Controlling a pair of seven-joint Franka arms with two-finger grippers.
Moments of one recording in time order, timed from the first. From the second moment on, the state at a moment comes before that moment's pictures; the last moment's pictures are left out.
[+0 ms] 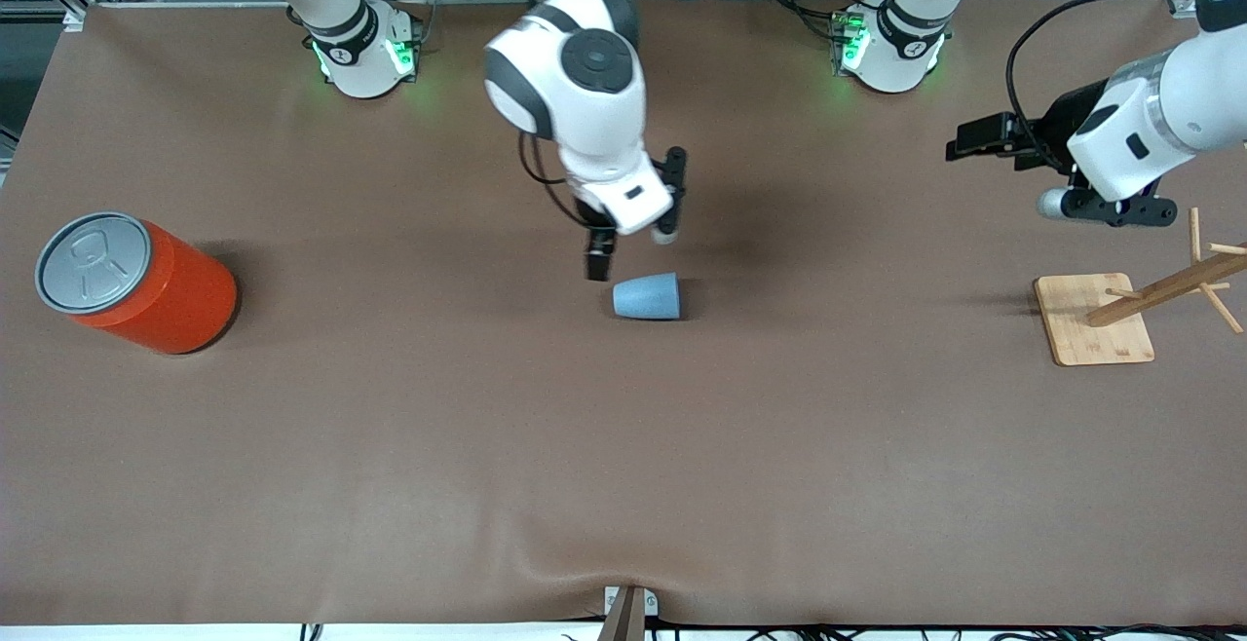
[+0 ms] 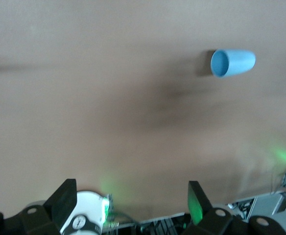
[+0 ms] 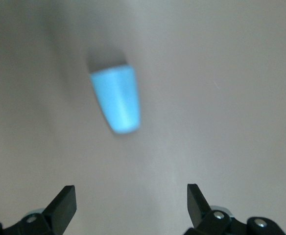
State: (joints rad) left arm 0.04 0.06 -0.16 -1.61 -0.28 1.41 -0.09; right arm 0.76 0.45 -0.03 -1.43 -0.08 1.91 -0.52
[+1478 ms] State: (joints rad) left arm -0.22 0.59 -0.20 -1.82 -1.05 2.11 0.03; right arm 0.04 0.00 -0.08 -1.46 0.02 1.38 -0.03
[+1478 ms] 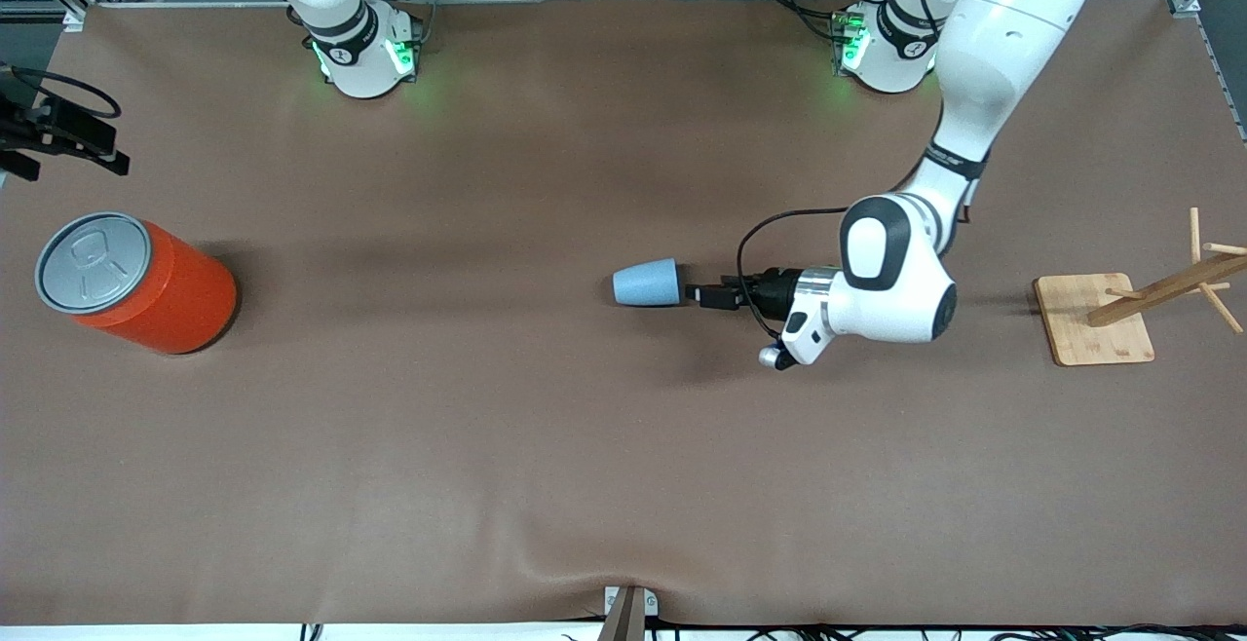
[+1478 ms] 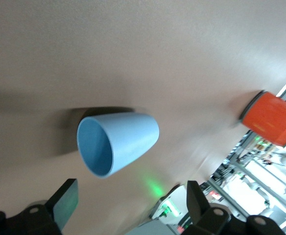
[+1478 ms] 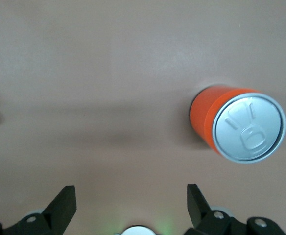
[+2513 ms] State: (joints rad) left arm -0.31 0.58 -0.20 -1.94 -1.33 2.24 0.22; right arm 0.03 0.01 -0.07 -1.50 0.02 1.42 -0.02
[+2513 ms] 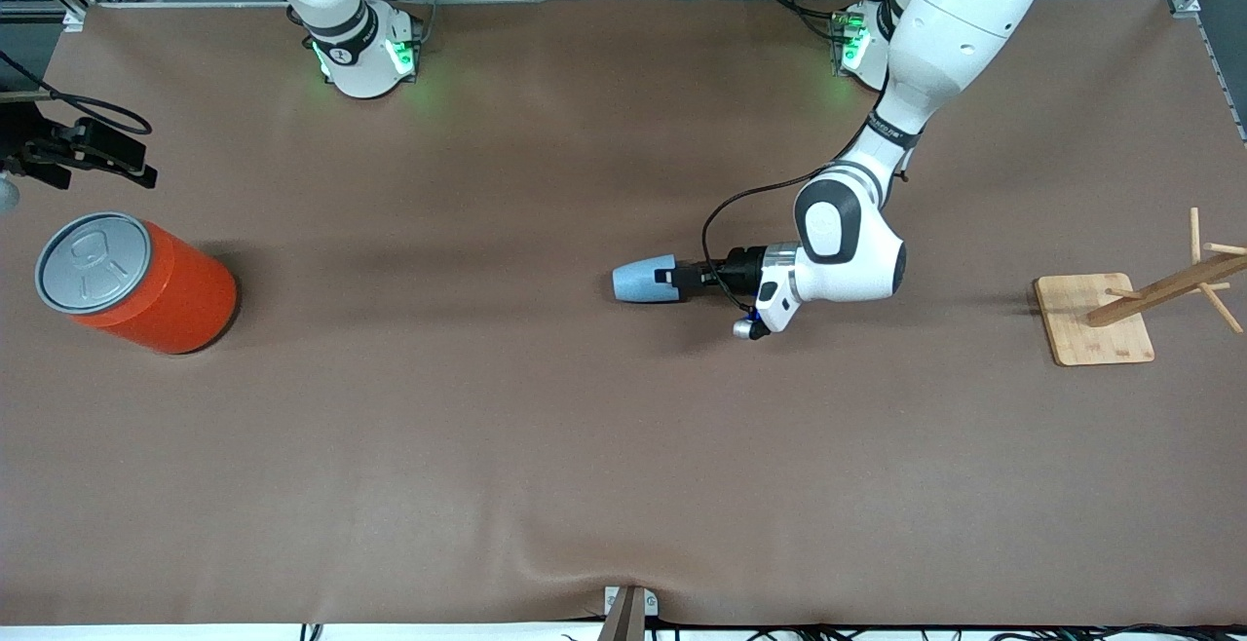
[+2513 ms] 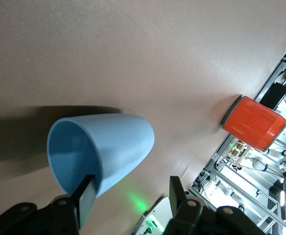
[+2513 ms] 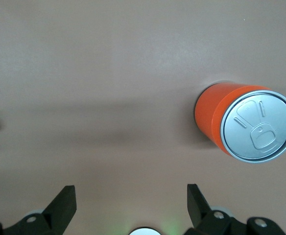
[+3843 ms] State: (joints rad) left arm -0.33 0.61 -0.20 -1.91 -1.47 2.28 0.37; right arm 0.03 0.01 -0.07 -1.50 0.02 1.43 -0.02
